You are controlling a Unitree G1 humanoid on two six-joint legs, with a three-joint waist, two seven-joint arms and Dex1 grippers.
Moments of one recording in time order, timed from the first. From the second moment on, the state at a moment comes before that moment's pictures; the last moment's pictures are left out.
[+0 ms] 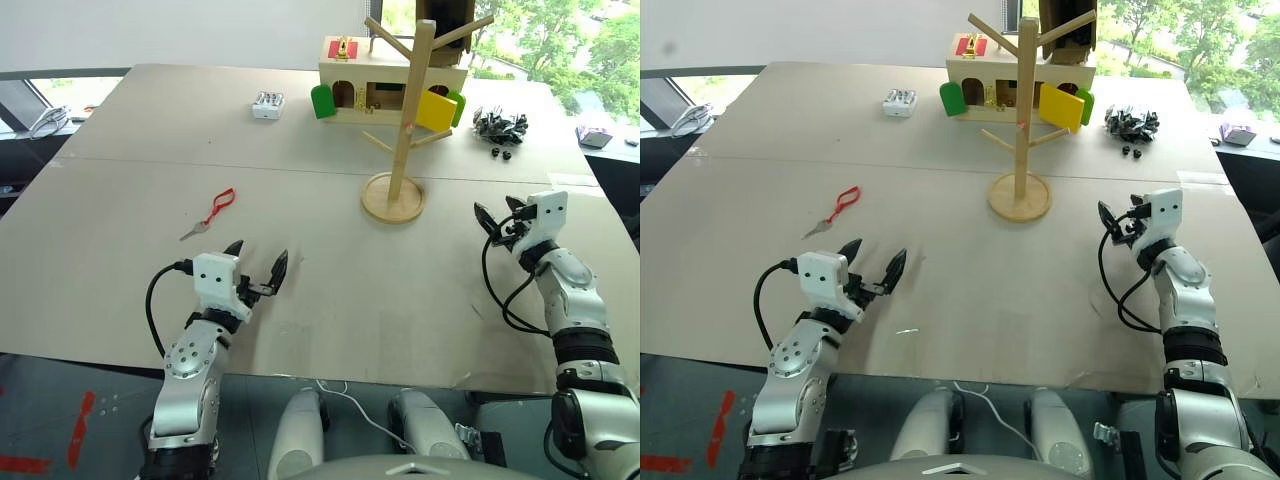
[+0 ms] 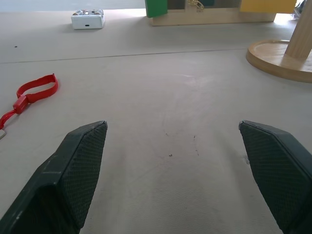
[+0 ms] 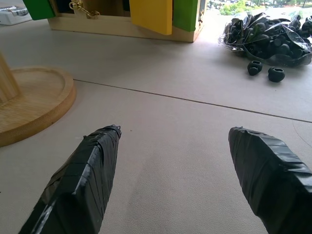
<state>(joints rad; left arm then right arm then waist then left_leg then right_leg) 0.08 0.27 0.14 -0.23 -0.23 0.07 -0.34 -0.48 -0.40 -0.23 0.53 0.27 -0.03 0.54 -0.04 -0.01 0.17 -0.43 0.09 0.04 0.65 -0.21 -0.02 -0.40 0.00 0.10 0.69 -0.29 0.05</state>
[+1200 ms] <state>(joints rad) -0.09 0.25 0.17 -0.17 -0.19 0.20 -0.20 -0.14 -0.67 -0.13 -0.03 0.53 0.10 1.20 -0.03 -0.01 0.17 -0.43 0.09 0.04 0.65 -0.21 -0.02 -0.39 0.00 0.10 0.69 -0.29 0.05</state>
